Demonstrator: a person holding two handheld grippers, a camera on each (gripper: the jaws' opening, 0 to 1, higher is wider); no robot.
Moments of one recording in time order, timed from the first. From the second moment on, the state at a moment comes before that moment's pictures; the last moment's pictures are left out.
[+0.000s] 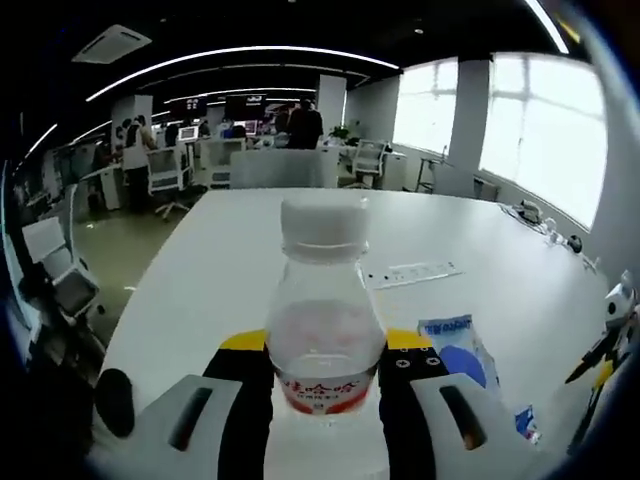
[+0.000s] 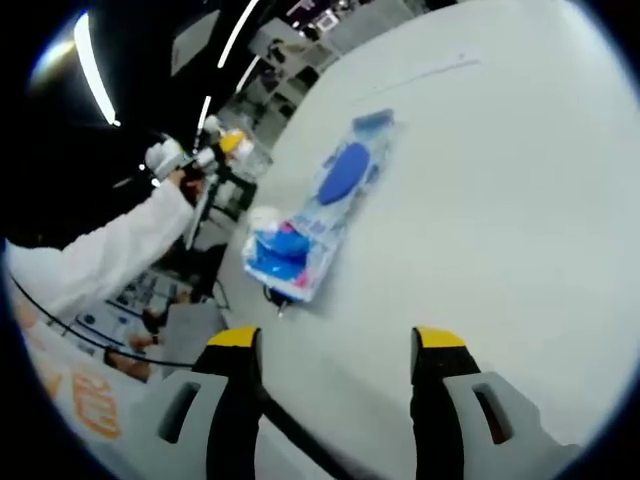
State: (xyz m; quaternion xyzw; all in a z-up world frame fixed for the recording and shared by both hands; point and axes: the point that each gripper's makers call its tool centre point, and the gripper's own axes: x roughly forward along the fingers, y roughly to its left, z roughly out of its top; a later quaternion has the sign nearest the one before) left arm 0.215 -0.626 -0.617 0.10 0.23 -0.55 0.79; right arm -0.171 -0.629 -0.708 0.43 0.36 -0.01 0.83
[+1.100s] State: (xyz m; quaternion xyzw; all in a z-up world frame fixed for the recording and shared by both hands) left arm 0.232 -0.614 -0.662 0.08 0.26 -0.50 0.82; right arm -0.161 -0.627 -0.714 0.43 0.36 -0.01 0.83
